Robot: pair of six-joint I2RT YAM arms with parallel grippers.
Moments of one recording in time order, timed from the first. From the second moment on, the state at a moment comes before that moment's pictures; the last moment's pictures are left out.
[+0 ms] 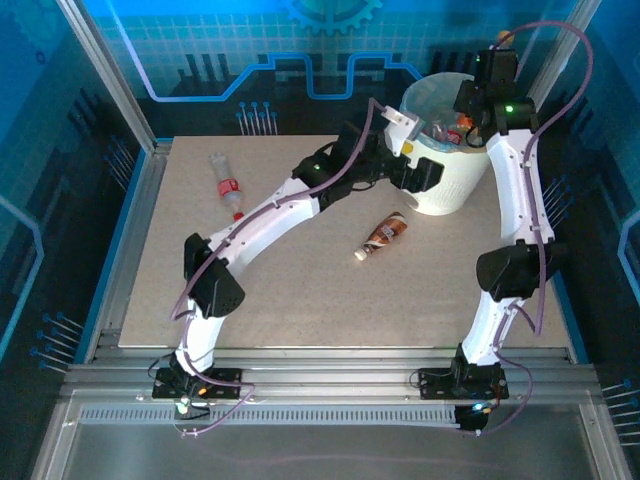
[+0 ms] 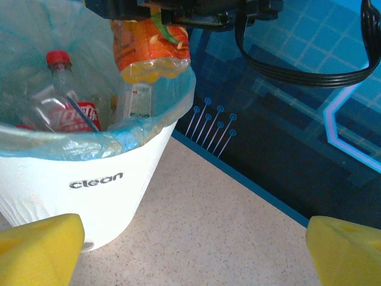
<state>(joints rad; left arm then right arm) -0.78 2.08 2.19 -0.40 0.27 -0.26 0.03 1.93 2.30 -0.95 0.34 0.27</state>
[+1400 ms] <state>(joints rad) 0.02 1.91 1.71 -0.67 0.09 -0.40 0.83 1.51 1.79 -0.81 0.37 0.25</state>
